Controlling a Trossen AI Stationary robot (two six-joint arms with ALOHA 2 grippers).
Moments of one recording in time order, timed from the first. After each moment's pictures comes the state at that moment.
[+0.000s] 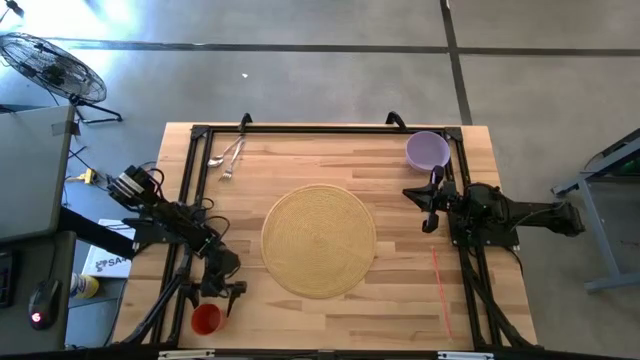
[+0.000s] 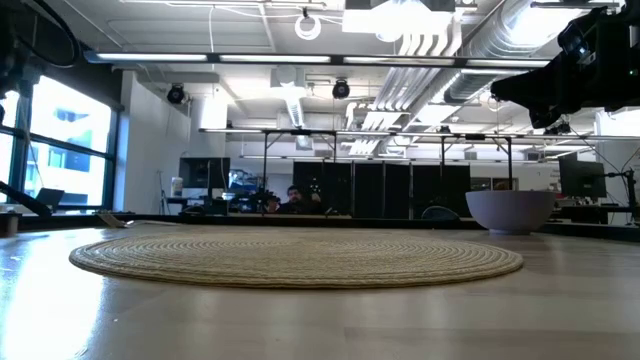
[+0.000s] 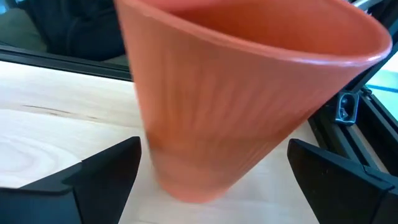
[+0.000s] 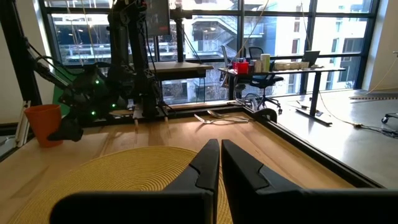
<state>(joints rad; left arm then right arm) -0.66 1.59 0.22 0.77 0.85 0.36 -0.06 0.03 0.01 0.10 0.17 0.03</state>
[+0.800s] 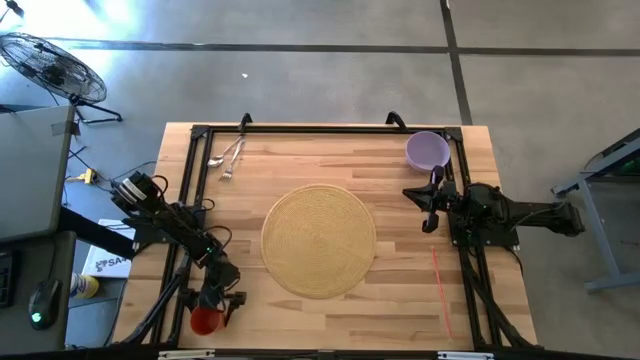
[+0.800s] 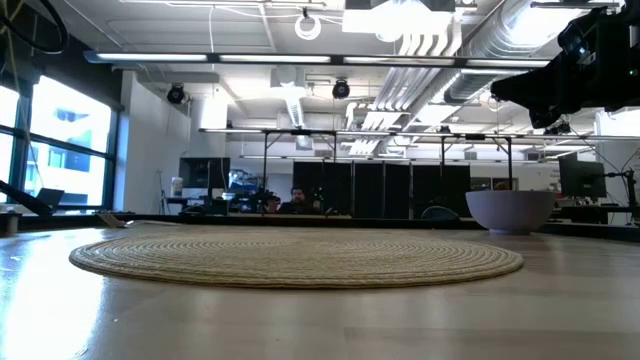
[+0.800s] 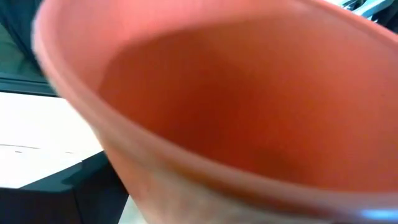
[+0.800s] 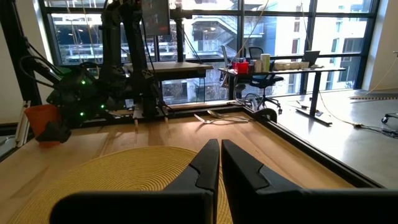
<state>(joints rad) -0.73 1.65 0.30 0.74 0.83 0.36 -0.06 0.03 0.01 0.10 0.17 0.03</state>
